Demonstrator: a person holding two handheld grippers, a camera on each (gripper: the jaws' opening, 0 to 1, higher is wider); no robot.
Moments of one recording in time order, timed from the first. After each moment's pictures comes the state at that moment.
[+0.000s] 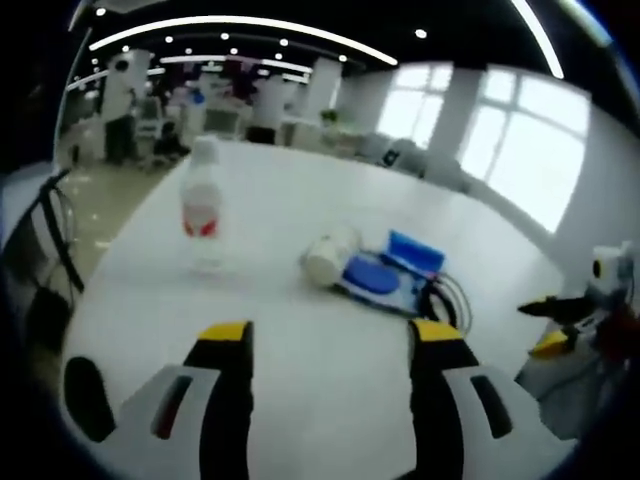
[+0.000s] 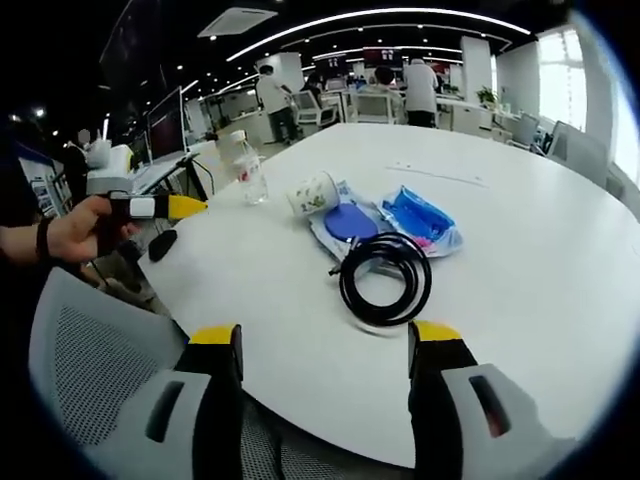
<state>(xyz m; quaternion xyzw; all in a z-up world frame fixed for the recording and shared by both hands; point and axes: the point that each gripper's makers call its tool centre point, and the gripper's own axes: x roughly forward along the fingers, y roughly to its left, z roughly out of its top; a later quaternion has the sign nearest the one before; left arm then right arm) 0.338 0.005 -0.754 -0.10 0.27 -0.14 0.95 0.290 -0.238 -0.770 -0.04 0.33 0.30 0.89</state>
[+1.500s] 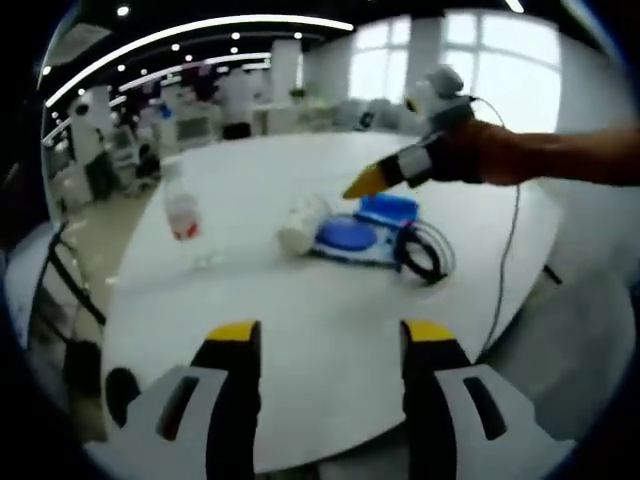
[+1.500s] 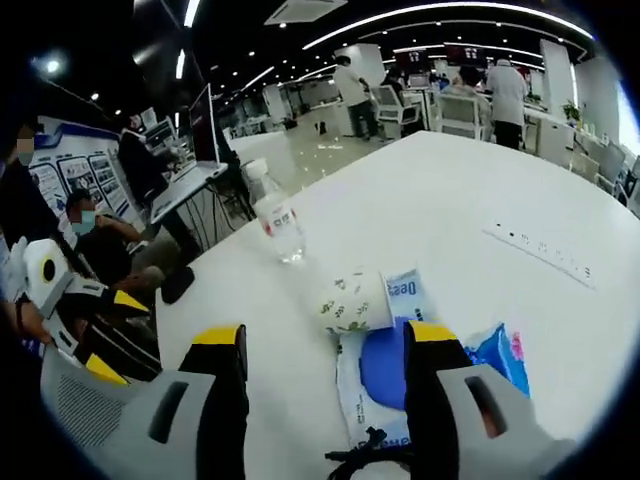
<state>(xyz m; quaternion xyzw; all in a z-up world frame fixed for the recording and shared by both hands) 0.292 -0.012 -0.746 0.02 0.31 -0.17 0.94 0.475 -0.098 -0.755 -0.06 0.33 0.47 0.82</state>
